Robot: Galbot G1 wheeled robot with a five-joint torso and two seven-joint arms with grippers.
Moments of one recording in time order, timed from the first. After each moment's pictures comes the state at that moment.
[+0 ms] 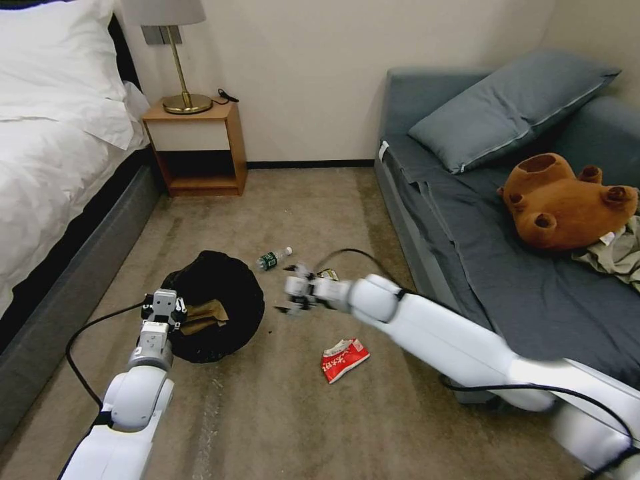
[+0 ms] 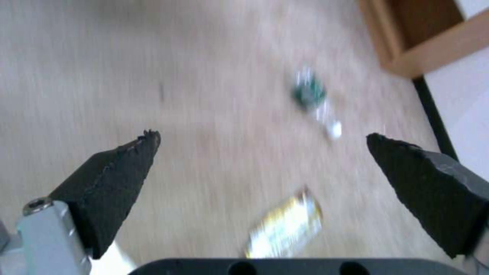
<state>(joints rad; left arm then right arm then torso) 1.27 -1.20 -0.58 -1.79 -0.02 0.22 -0.15 -0.37 1.05 -0.55 1.25 -0.05 -0.04 -0.43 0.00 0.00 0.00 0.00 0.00</state>
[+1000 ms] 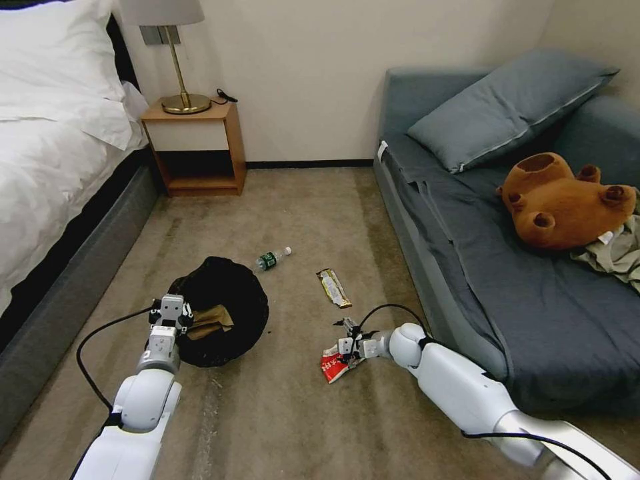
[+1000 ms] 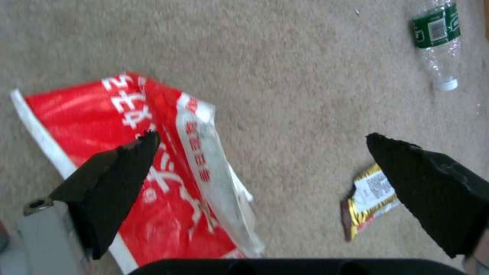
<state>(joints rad) 1.26 -1.23 -0.56 -1.76 0.01 0.21 -0.15 -0.57 1.23 -0.32 0.92 -0.53 0.19 -0.48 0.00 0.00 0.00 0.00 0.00</state>
